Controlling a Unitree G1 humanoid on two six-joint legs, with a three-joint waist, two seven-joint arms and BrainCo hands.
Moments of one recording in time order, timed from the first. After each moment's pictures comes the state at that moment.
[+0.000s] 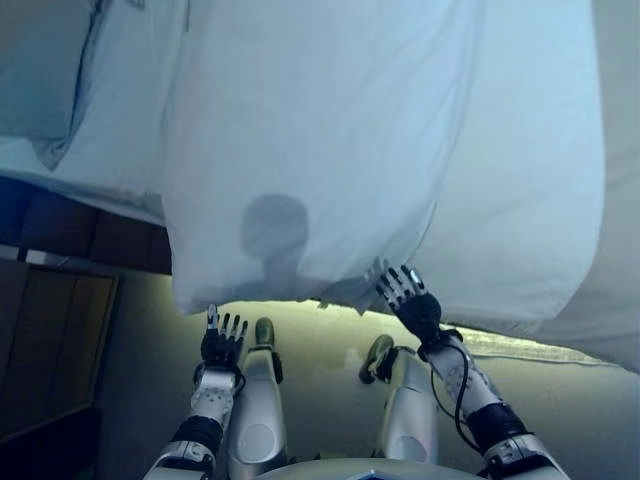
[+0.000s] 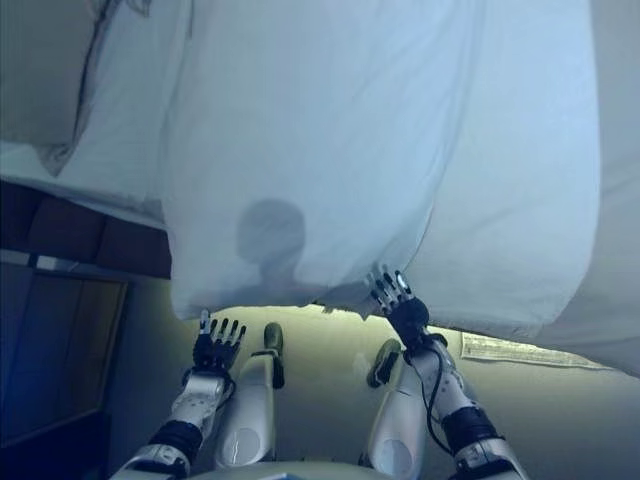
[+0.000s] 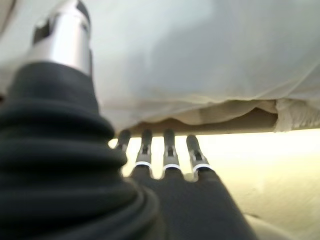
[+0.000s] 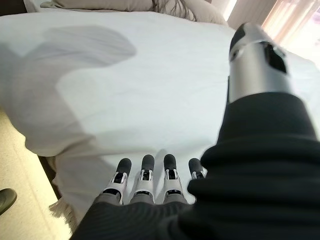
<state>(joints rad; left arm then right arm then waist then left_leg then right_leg) -0.16 0.13 -0.02 0.83 -1.61 -0.14 -0.11 -0.18 -0.27 0.18 0.43 1.25 0.04 0.13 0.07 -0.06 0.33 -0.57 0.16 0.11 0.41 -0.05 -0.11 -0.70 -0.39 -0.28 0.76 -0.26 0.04</state>
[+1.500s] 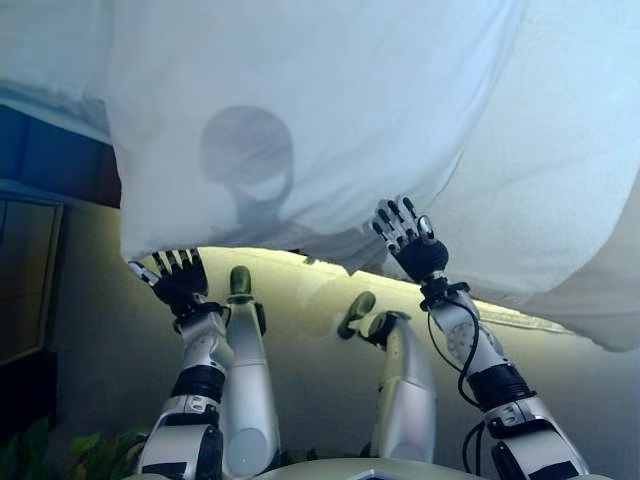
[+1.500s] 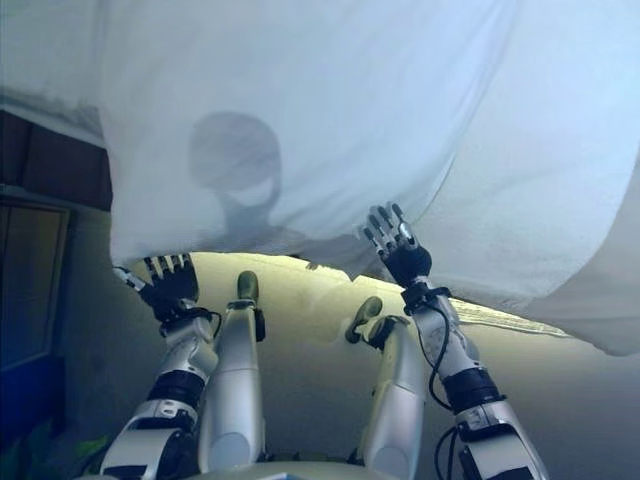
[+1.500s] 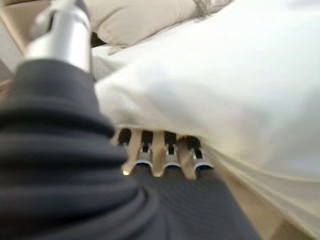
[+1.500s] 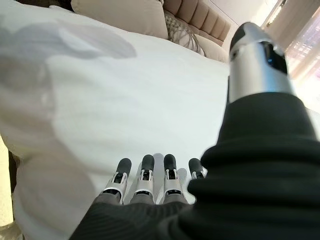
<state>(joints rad) -0.33 0.17 0.11 0.67 -1.96 -0.34 -0.44 -0.29 -0.31 0.18 0.33 1.24 0.01 0.25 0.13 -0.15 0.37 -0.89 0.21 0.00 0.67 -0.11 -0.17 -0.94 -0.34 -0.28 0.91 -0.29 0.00</state>
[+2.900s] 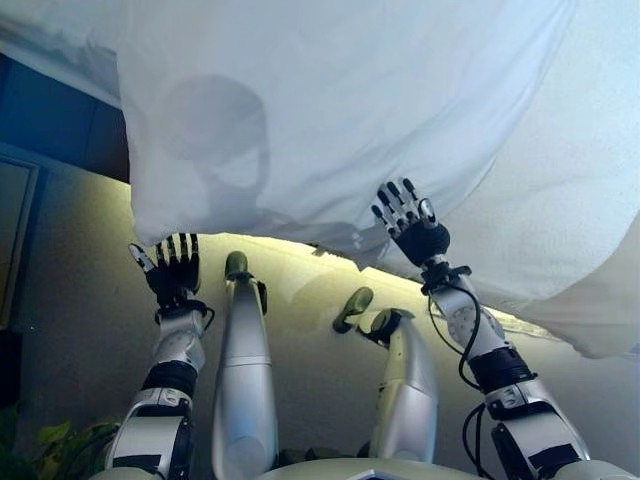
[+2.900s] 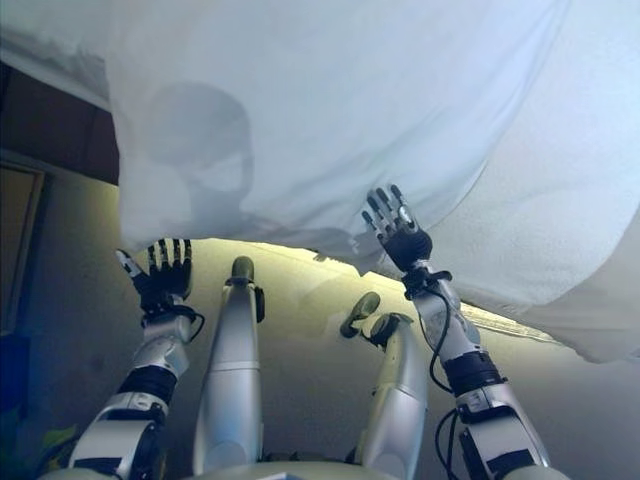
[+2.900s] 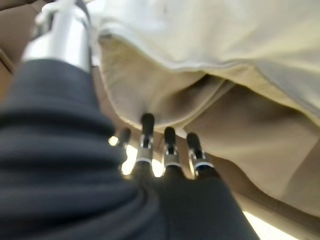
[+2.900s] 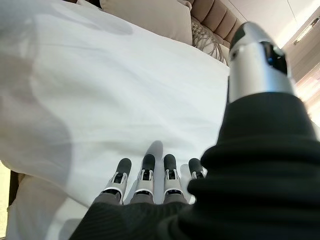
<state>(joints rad) -0.36 0.31 0.06 0.78 -1.90 -0.16 -0.39 -0.37 -0.33 0.18 0.36 1.25 0.01 0.28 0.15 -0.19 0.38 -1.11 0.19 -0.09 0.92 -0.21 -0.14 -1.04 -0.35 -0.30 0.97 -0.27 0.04</state>
